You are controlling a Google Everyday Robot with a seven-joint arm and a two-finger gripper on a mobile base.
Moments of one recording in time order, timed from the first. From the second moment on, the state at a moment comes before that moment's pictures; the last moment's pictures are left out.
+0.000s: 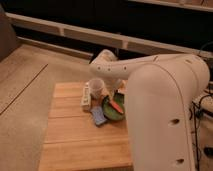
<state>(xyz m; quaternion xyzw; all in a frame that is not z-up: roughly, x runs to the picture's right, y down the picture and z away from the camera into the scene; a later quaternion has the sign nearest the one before) 0.079 0.030 0.831 -0.14 0.31 0.51 0.79</state>
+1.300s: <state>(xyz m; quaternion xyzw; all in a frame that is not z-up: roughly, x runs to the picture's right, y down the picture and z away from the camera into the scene) 0.093 -0.019 0.854 -0.14 0.18 0.55 0.80</state>
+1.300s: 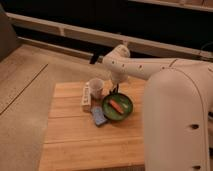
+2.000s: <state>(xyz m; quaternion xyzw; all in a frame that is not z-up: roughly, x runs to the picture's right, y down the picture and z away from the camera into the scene) 0.114 -0.007 0.892 -0.16 0.16 0.56 0.80</state>
